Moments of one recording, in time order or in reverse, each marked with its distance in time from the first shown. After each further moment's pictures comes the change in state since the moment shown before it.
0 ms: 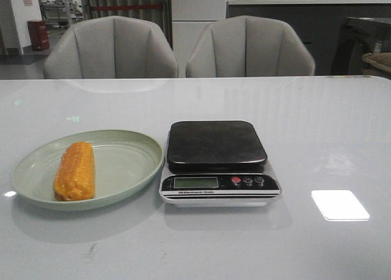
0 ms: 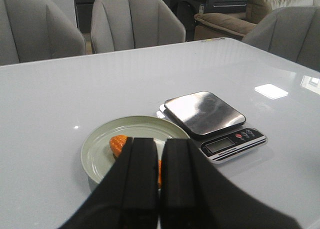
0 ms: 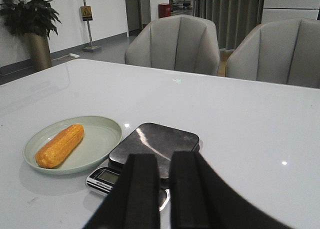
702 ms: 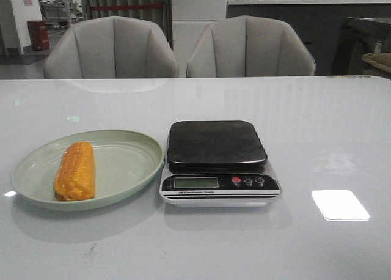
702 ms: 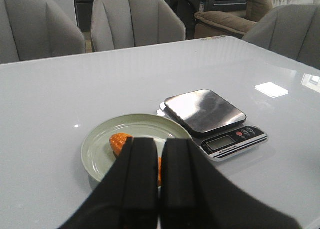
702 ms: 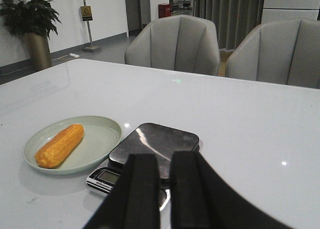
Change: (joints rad) left arm 0.000 0.000 0.010 0.000 -0.002 0.002; right arm 0.000 0.000 0.000 0.000 -0.002 0.000
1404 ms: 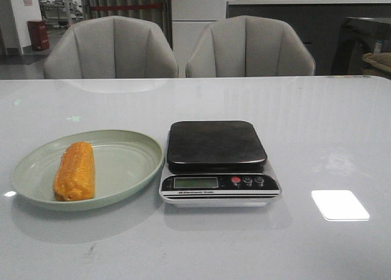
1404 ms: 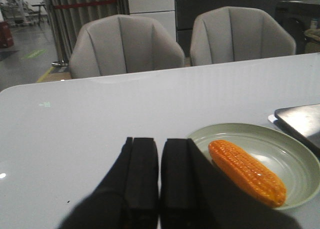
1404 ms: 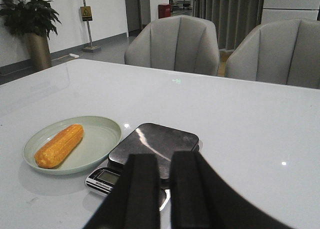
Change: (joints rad) left arm 0.546 0.000 0.333 -0.250 -0.486 0.334; right arm 0.000 0.000 0.000 0.000 0.000 0.000
